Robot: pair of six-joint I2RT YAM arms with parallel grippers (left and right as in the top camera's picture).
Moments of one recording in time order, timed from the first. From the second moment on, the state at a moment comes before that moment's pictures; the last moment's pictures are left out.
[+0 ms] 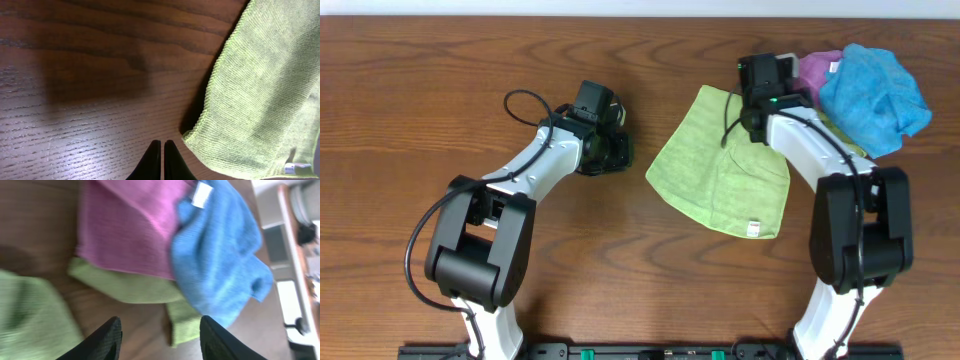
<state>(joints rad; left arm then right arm) -0.36 1.95 1.27 -0.53 0.40 -0.44 0.16 2.01 1.38 -0.43 0.79 0.01</state>
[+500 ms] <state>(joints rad) -0.36 1.95 1.27 -0.51 0.46 -0.45 0.15 1.99 1.38 -0.51 0.40 0.02</state>
